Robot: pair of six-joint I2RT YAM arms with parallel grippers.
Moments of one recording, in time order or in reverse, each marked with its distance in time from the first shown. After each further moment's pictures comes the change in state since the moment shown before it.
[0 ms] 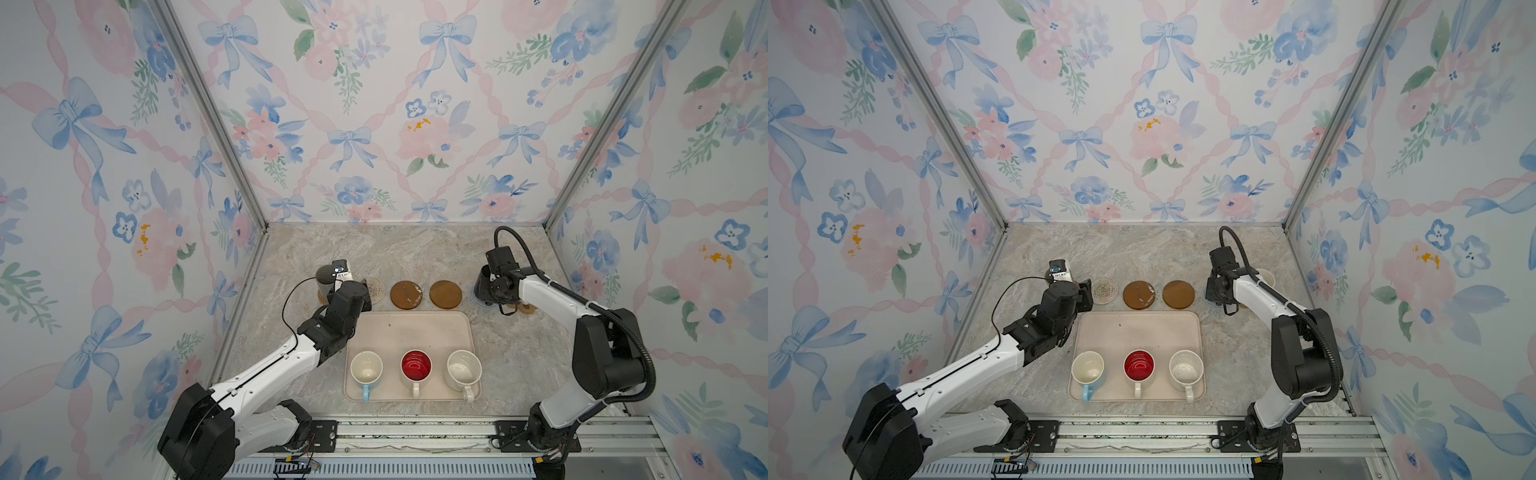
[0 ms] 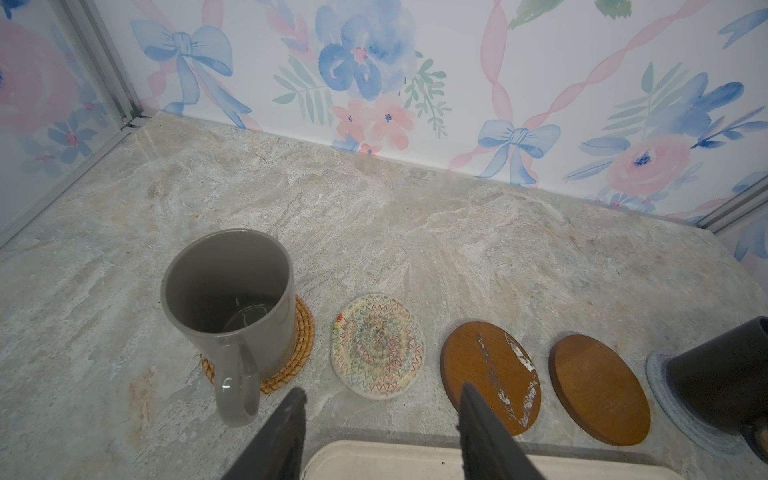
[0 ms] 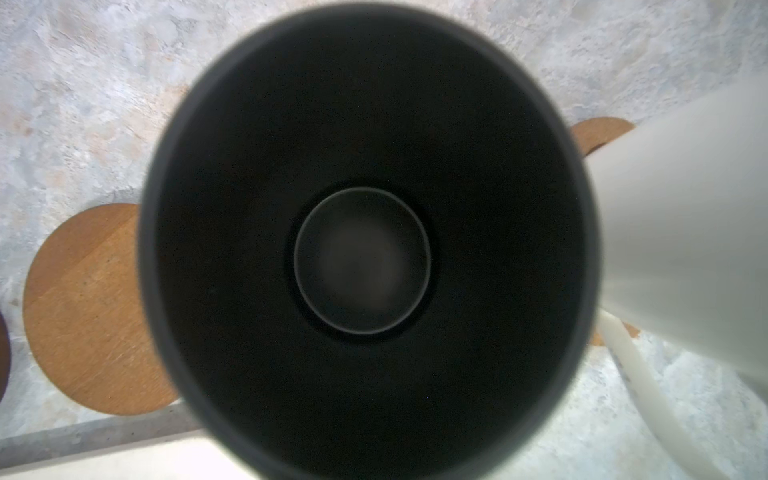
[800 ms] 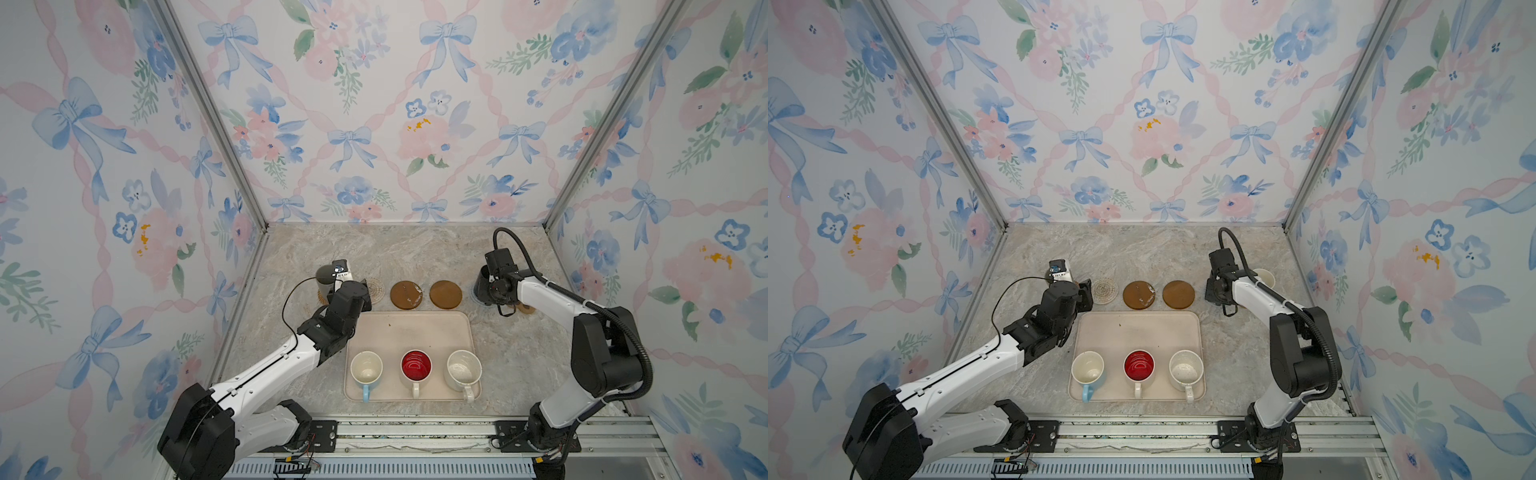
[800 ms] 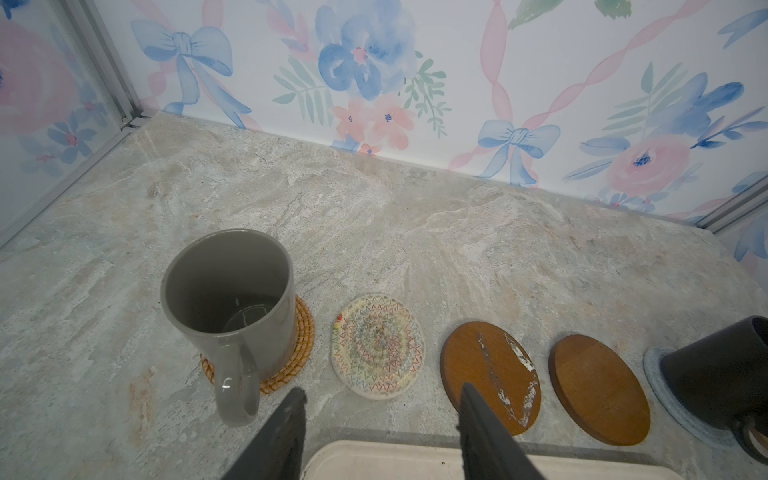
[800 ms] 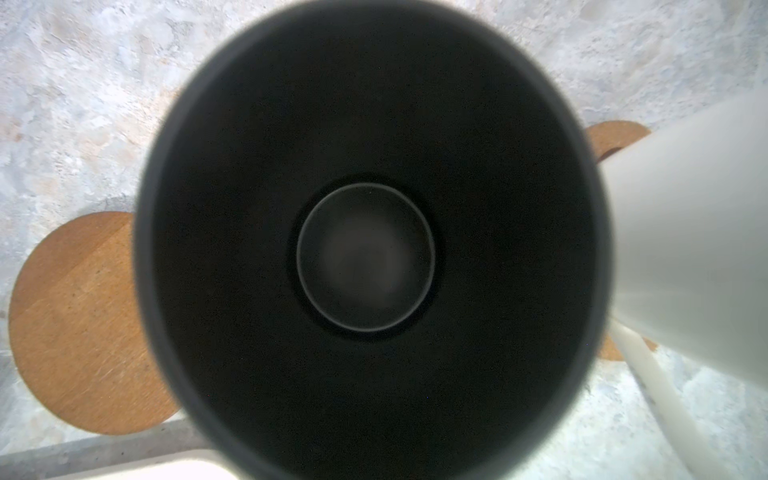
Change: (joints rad) left arm 0.000 0.000 0.000 0.000 0.000 0.000; right arm 0.000 0.013 -0.025 0.053 0.002 0.000
